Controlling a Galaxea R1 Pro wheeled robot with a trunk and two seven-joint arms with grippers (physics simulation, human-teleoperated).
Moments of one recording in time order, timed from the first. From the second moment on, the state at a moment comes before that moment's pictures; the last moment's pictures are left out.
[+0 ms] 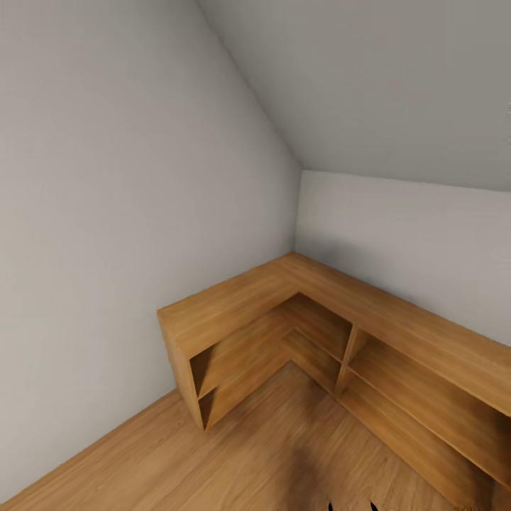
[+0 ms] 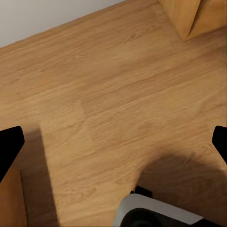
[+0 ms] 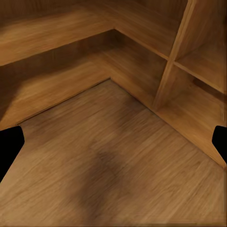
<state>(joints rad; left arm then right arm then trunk) -0.09 -0.01 -0.43 -0.03 0.66 -0.77 0.22 -0.28 0.04 0.81 0.02 -0.66 -1.01 -0.18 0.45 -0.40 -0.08</state>
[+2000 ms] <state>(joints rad) -0.09 -0.02 -0.44 -0.04 0.65 -0.76 0.22 -0.28 0.07 0.81 0.02 -0.66 -0.87 -0.18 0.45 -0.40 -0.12</state>
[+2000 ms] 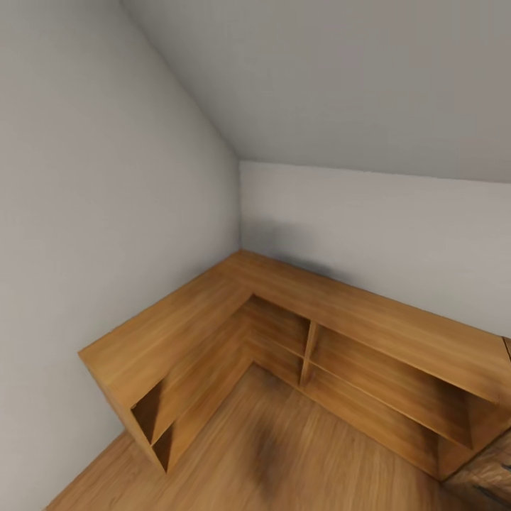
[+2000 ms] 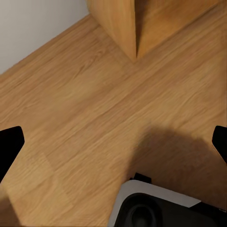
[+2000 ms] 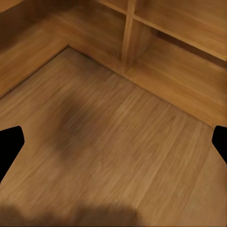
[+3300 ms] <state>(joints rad) -0.09 -0.03 -0.44 -0.04 0.65 -0.75 0.21 -0.28 0.07 0.81 0.02 -0.65 -0.82 -0.11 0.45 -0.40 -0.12</state>
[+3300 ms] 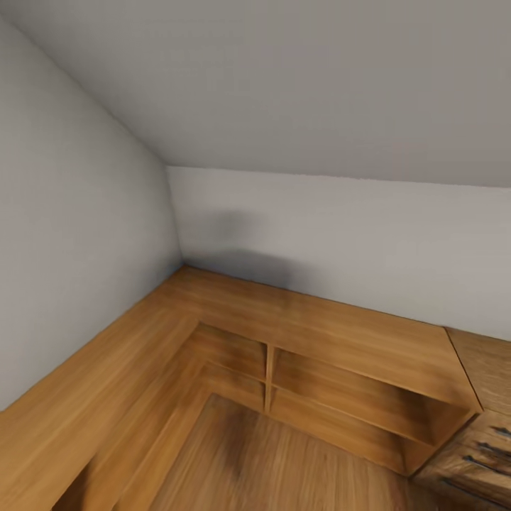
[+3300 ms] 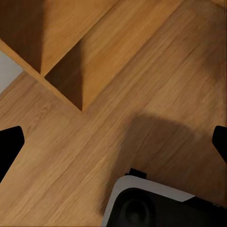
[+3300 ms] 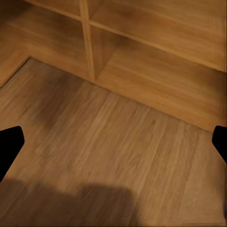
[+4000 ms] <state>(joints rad) -0.09 -0.02 -0.44 -0.12 0.65 -0.63 0.22 -0.28 0.08 0.81 -0.07 -0.66 -0.82 -0.12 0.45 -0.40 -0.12</state>
